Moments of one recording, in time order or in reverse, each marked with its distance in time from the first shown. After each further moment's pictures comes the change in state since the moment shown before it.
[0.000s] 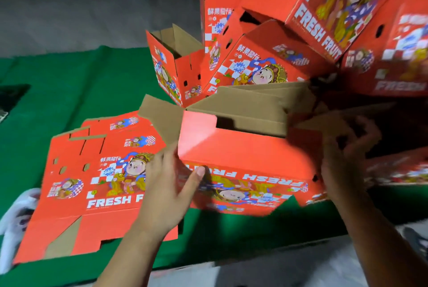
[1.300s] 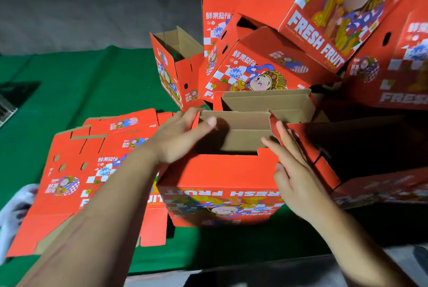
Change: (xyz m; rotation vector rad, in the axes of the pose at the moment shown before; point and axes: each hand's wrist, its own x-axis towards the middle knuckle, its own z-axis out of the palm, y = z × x) left_hand 0.127 0.038 -0.002 0.073 -0.489 -0.155; right_hand -0.012 -0.006 0.009 -0.507 -0.858 -0.325
